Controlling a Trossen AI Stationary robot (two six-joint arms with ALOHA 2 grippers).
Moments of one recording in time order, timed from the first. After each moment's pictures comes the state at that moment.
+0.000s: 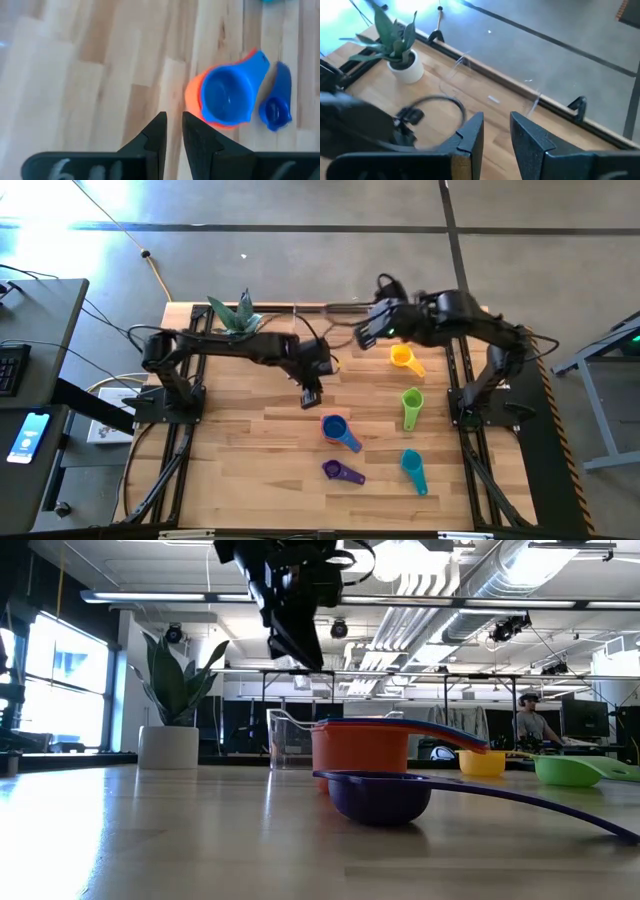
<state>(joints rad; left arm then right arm) 0.12 1.77 1.43 -0.71 0.18 -0.12 -0.01 1.73 2.32 -1.57 0.67 0.77</state>
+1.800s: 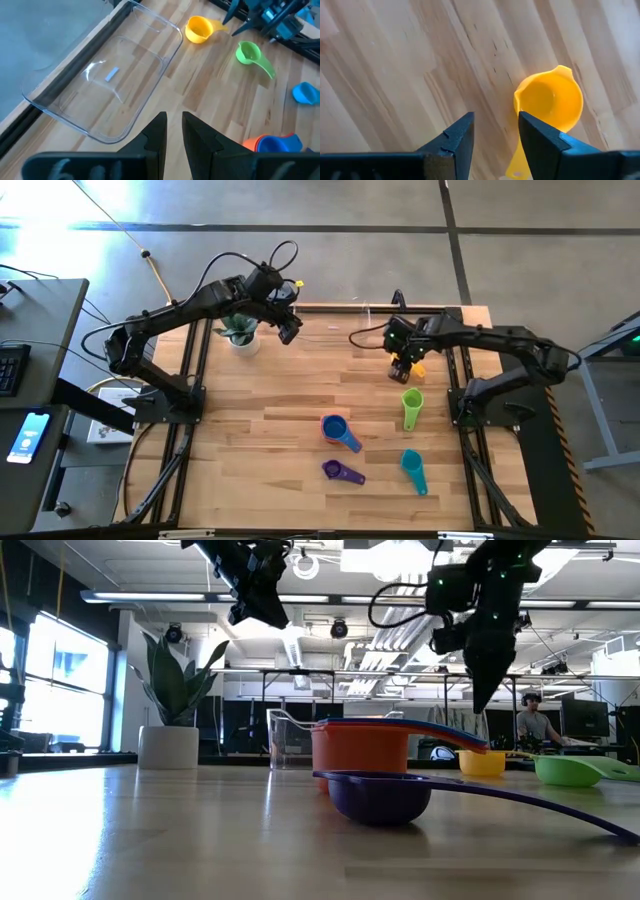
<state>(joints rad) 0.51 1.49 1.43 -0.74 0.17 -0.12 -0.44 1.34 0.95 -0.94 0.03 -0.03</state>
